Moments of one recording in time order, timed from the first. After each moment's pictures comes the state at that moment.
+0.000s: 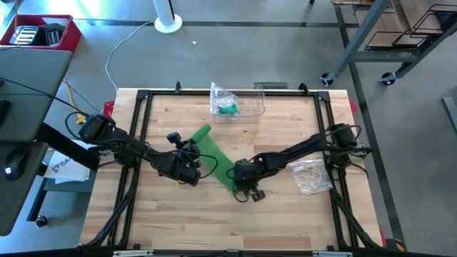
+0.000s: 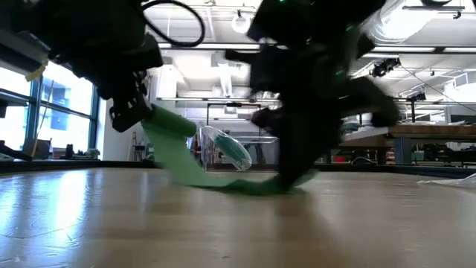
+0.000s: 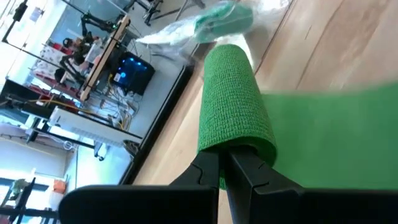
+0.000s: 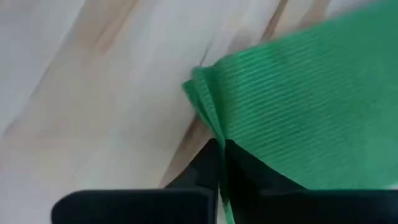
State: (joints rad) left arm -0.34 1.59 0.81 -0.71 -1.18 -0.62; right arm 0.22 1.96 1.17 -0.32 -0.13 -0.24
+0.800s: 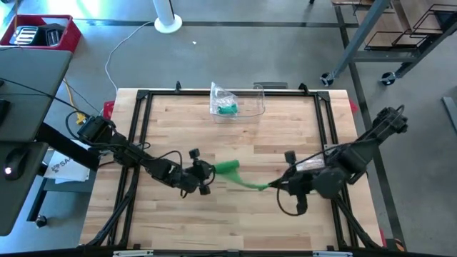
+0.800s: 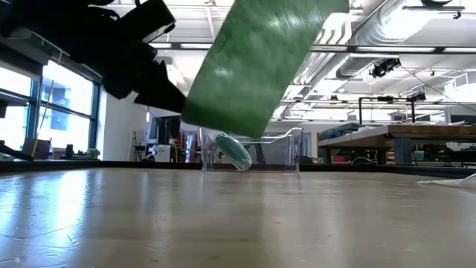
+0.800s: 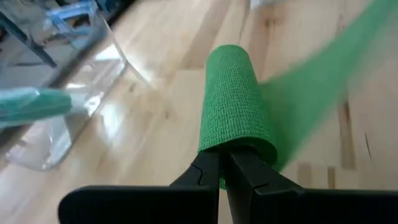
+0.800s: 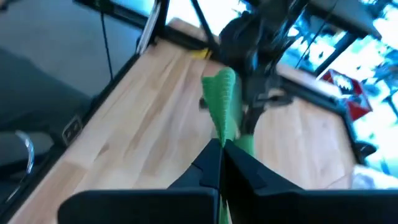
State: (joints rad) left arm -0.44 1.59 0.69 0.20 -0.77 -0.21; right arm 0.68 1.28 1.28 -0.59 0.52 -0.03
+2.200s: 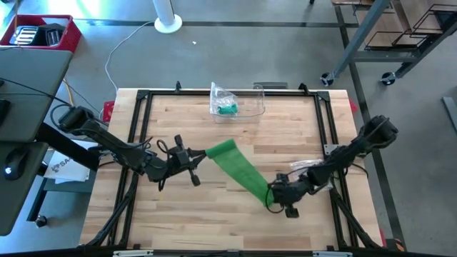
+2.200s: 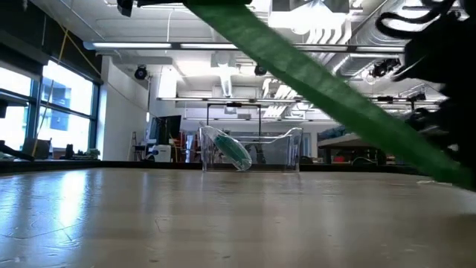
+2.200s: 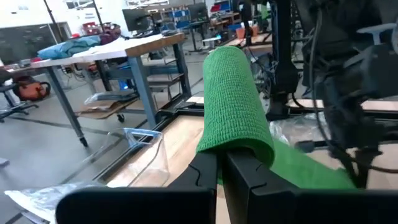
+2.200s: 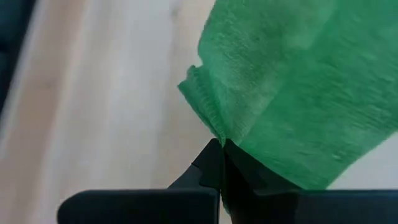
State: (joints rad) left arm -0.50 1.25 0.69 0.46 -0.98 0.06; right arm 0.59 1.51 0.57 -0.03 0.05 0.48
